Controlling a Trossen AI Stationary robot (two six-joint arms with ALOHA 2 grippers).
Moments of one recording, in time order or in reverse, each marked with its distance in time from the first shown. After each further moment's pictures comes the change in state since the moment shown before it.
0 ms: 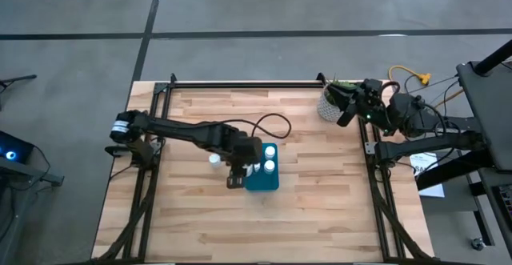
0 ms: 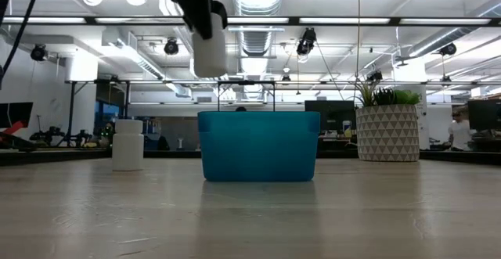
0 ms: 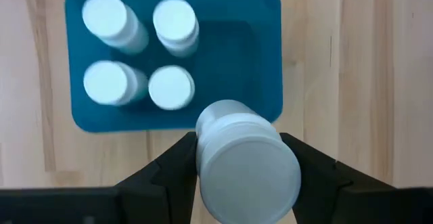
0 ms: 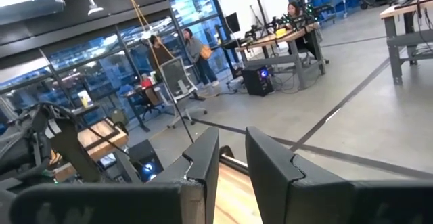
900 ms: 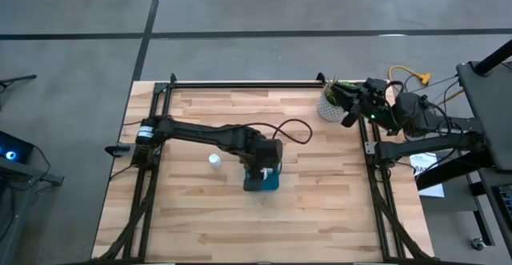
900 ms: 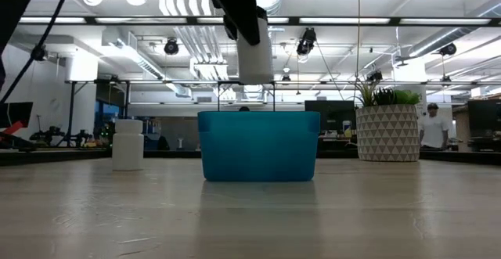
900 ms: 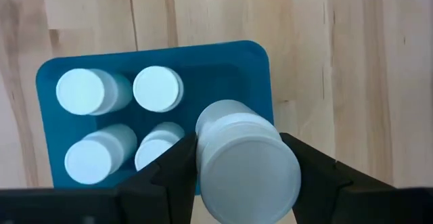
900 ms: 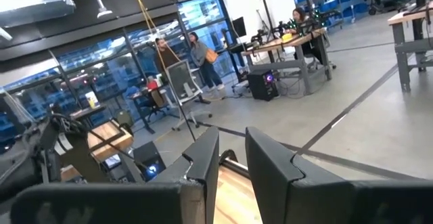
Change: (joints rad) left arm 0.009 0.238 0.285 -0.059 0.047 0.079; right arm 0.000 -0.034 0.000 -0.009 -0.023 -0.027
